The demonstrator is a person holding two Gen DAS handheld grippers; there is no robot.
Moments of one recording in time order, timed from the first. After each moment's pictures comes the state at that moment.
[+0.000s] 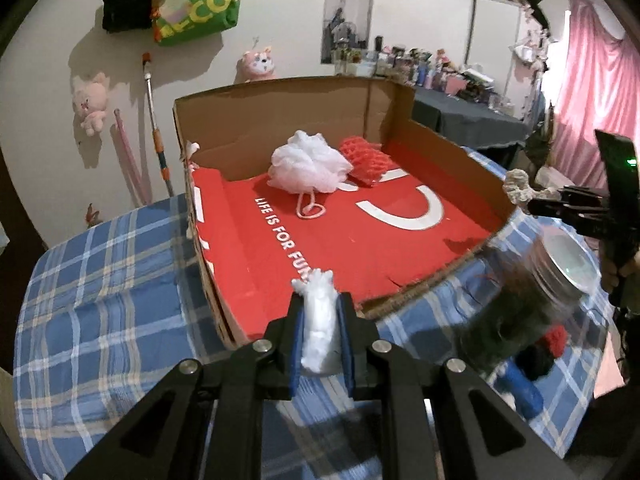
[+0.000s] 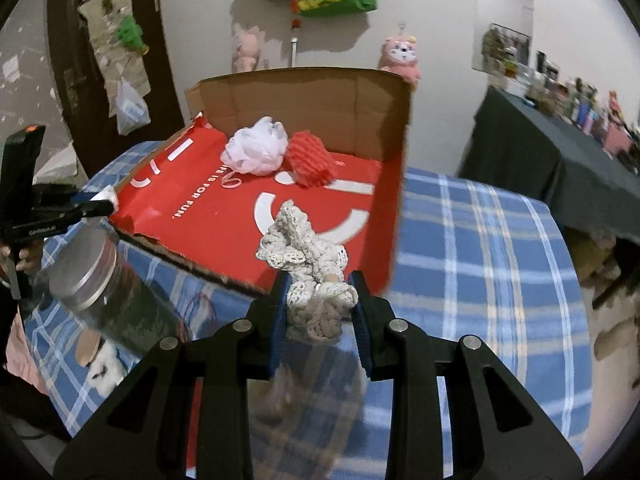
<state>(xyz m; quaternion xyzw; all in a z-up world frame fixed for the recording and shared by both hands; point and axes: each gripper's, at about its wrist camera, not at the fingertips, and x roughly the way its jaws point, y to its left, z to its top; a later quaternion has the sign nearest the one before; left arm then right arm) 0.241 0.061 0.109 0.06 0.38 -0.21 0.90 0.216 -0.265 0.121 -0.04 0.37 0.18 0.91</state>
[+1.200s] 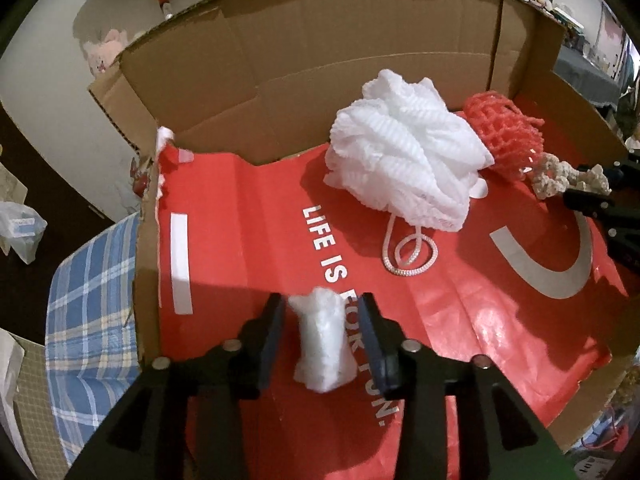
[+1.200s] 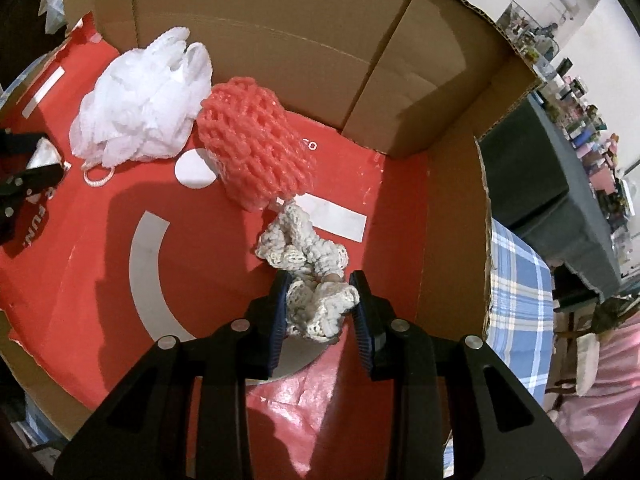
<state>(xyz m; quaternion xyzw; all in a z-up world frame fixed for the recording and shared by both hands) 0.382 0.022 0.059 0.13 0.50 -0.07 0.85 0.400 -0.177 0.063 -0.20 0.52 0.07 0.83</state>
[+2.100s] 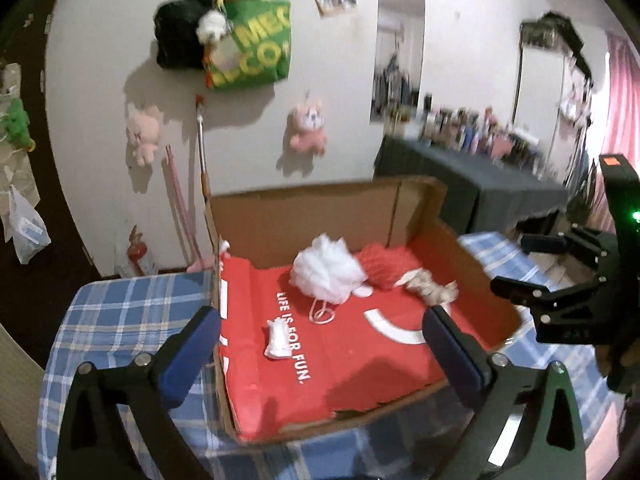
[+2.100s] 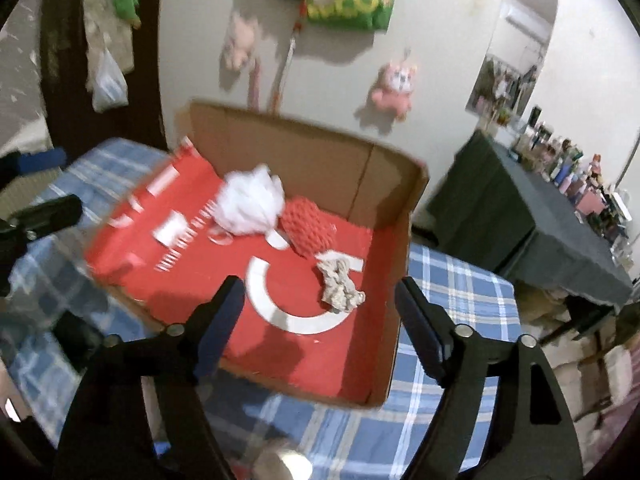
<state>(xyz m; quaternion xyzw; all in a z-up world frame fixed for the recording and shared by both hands) 0.229 0.026 0.205 0.01 0.29 -0.12 0.95 0.282 -0.180 0.179 -0.15 0.38 0.12 0.91</state>
